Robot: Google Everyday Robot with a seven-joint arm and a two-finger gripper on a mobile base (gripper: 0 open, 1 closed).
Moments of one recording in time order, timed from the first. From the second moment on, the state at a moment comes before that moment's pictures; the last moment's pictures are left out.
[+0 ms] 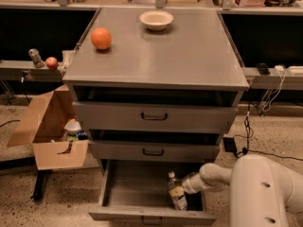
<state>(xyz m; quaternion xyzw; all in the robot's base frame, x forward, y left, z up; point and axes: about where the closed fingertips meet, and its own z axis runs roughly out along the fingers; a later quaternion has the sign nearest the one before) 0.565 -0.153 0.188 -0.35 0.89 0.22 0.20</state>
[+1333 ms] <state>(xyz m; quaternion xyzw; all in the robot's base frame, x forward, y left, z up) 0.566 -0.148 0.172 -0.34 0.89 0.22 0.19</state>
